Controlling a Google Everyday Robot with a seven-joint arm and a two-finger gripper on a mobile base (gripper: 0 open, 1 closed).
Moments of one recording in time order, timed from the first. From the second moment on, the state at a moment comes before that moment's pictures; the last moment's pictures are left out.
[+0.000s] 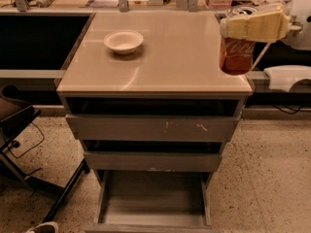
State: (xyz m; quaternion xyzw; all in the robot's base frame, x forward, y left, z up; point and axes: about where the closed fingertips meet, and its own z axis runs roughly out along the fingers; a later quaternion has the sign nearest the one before) arm 0.518 -0.160 1.055 -0.34 0.68 0.36 0.53
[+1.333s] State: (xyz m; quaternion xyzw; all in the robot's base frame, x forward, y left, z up) arm 0.476 -0.237 0.814 -0.32 0.82 0.11 0.46
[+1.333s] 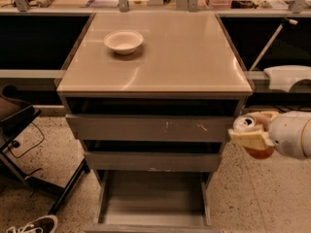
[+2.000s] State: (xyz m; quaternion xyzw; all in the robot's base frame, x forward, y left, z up) arm 0.471 -0.235 0.805 -0.32 0.82 0.11 0.45
